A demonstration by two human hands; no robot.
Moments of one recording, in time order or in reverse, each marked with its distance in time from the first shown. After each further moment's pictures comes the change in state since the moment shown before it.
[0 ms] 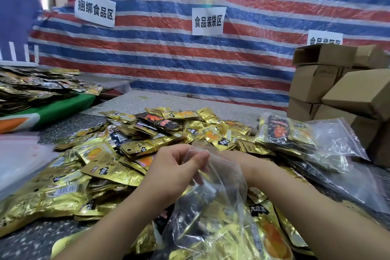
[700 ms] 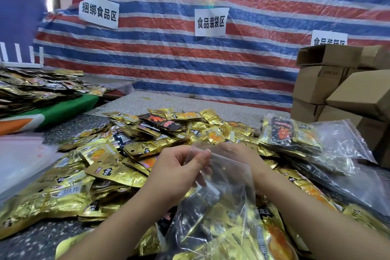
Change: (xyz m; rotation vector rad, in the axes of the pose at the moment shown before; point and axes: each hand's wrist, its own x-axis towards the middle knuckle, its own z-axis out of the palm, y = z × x) left_hand 0.002 -0.003 -0.001 -0.016 -0.002 -0.013; right_hand 0.012 0.002 0.007 0.138 0.350 0.019
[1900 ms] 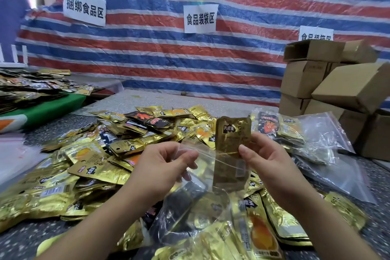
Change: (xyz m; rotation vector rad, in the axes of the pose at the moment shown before) left_hand -0.001 0.002 0.002 0.045 0.009 -0.010; right_hand -0.099 -0.022 -0.049 1.122 0.234 0.052
